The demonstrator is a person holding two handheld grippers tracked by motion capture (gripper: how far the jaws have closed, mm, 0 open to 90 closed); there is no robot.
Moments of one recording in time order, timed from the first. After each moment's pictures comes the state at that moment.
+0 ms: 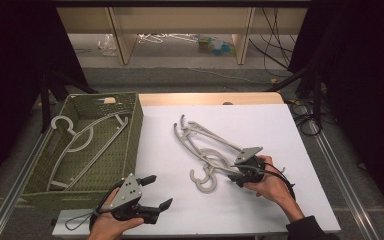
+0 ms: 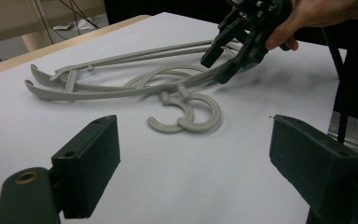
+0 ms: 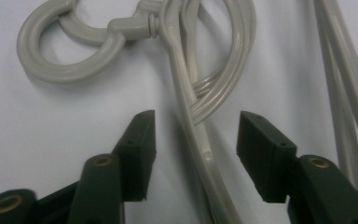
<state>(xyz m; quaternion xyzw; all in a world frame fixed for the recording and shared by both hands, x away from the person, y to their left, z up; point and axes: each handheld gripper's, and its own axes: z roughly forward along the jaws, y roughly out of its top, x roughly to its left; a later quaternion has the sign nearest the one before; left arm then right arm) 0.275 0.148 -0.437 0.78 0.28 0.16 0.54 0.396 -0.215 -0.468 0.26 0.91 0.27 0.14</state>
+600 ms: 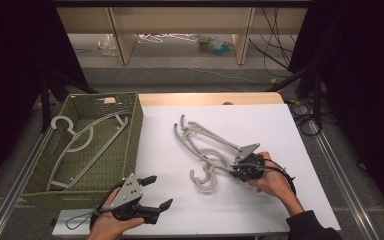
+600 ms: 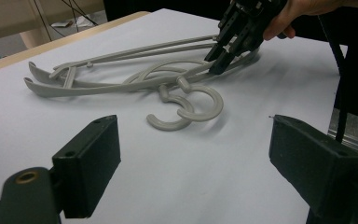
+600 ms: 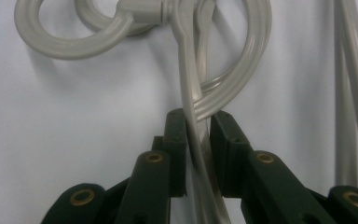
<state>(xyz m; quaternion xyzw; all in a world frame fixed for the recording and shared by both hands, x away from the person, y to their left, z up) 0.276 0.147 -0.438 0.78 0.28 0.16 0.53 0.404 -0.216 -0.461 0.20 0.94 0.25 0.12</state>
